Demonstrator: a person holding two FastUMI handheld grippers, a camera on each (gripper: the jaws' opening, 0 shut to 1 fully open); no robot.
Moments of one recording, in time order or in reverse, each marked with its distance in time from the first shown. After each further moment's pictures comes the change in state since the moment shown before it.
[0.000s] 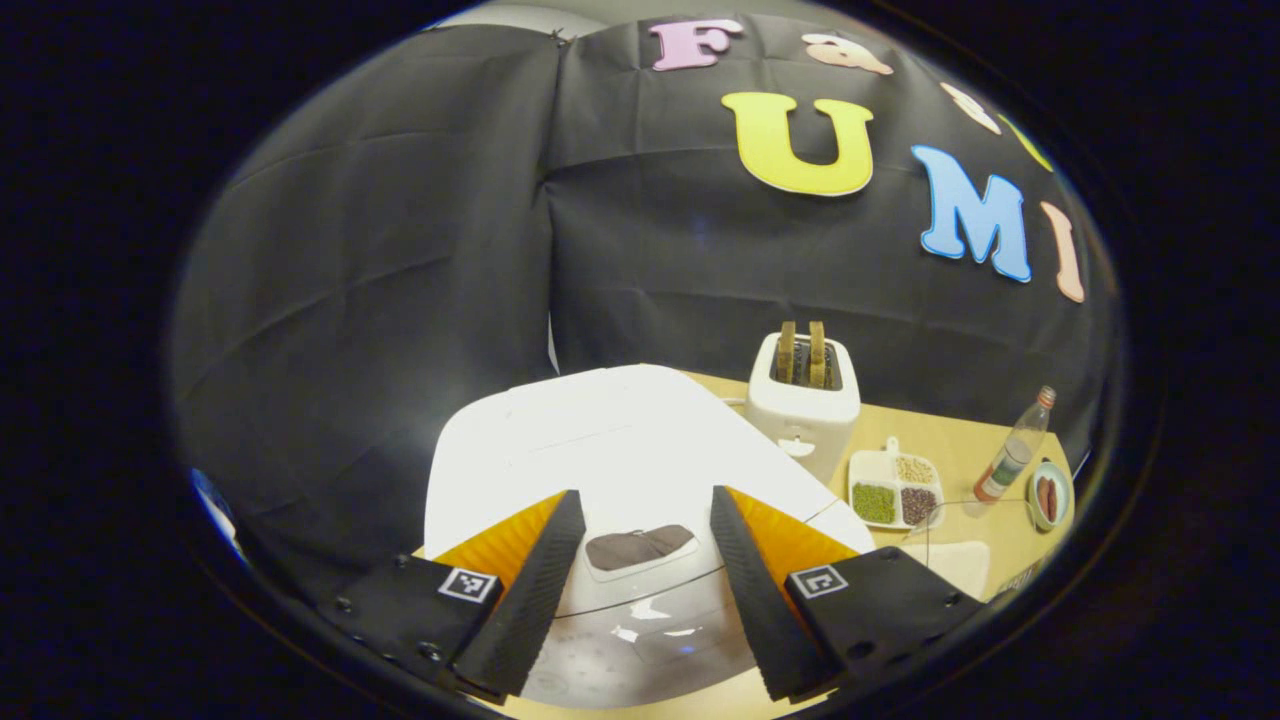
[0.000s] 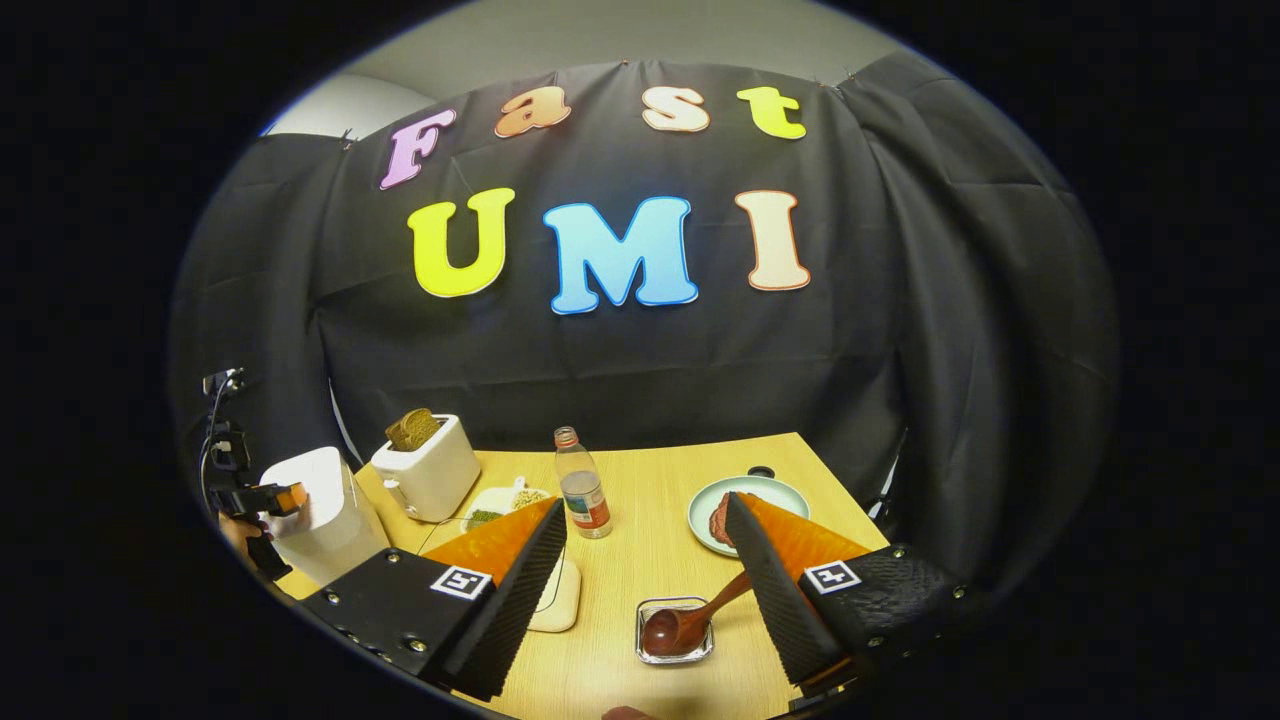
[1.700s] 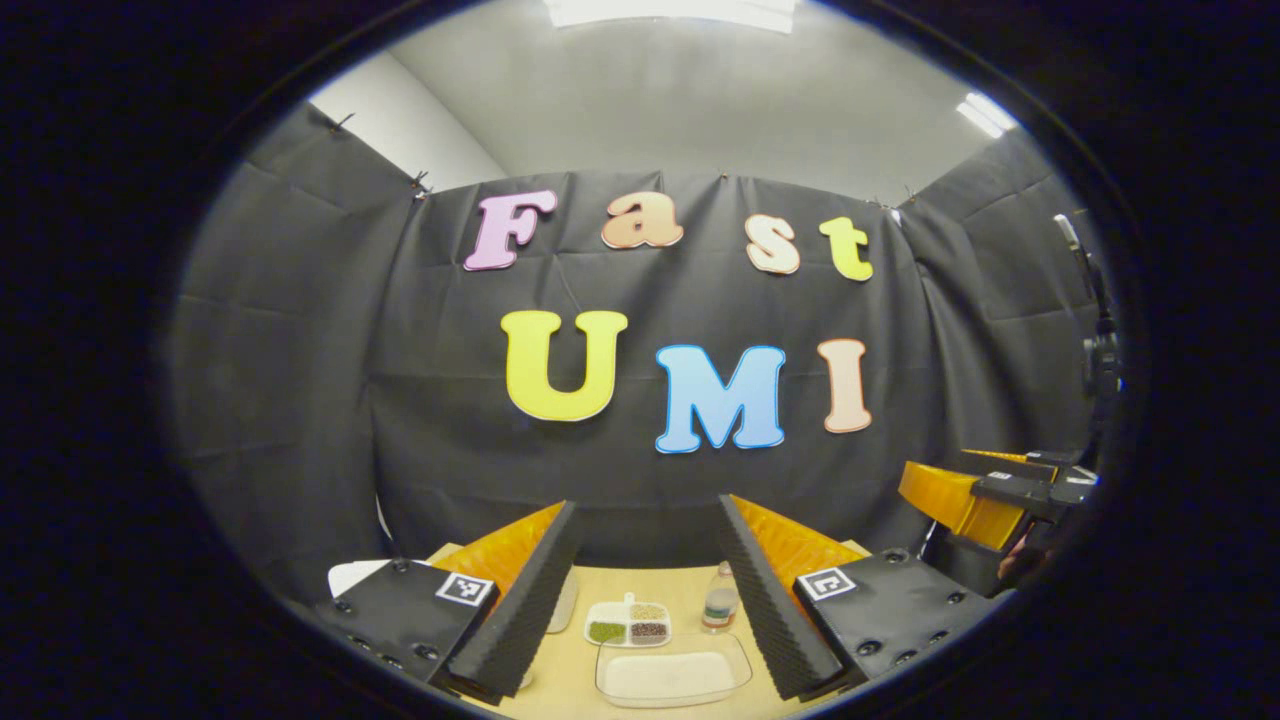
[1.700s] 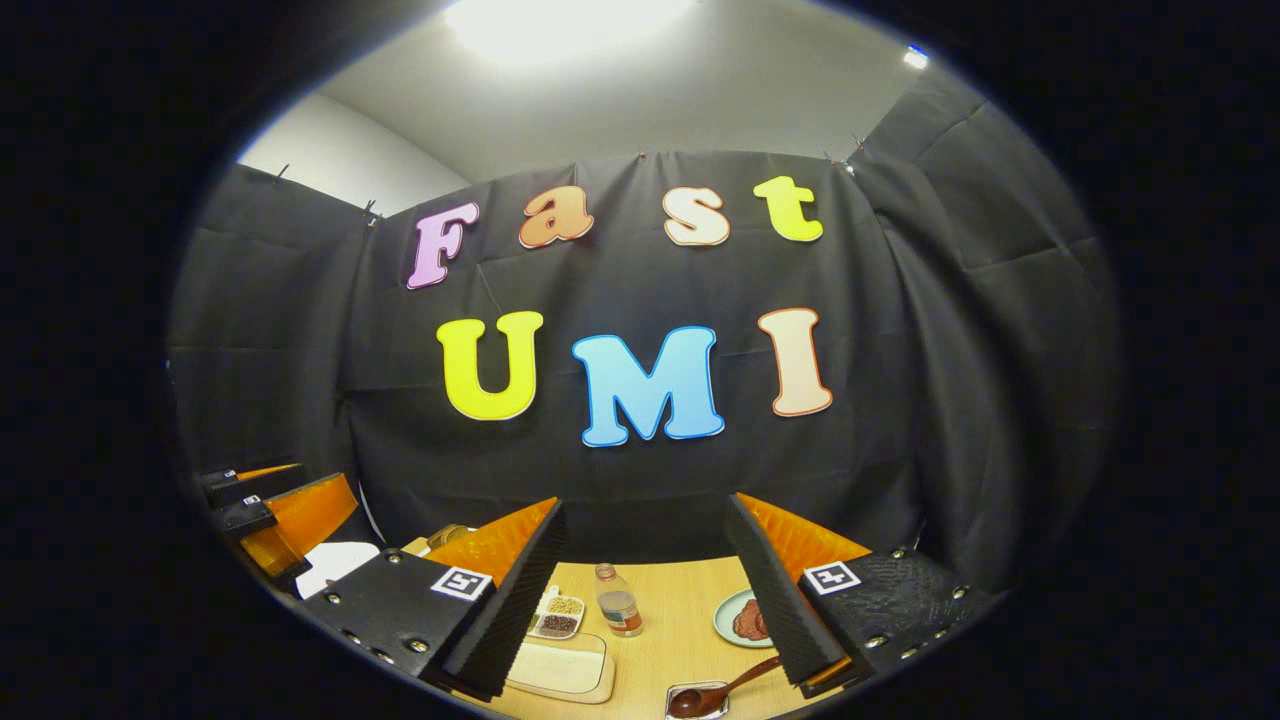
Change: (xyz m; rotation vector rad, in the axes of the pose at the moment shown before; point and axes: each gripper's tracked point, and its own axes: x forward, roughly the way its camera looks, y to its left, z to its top) left arm -0.281 -0.237 0.193 0.056 -0.501 -0.480; right arm -0.029 0.027 0.151 0.016 -0.317 0.067
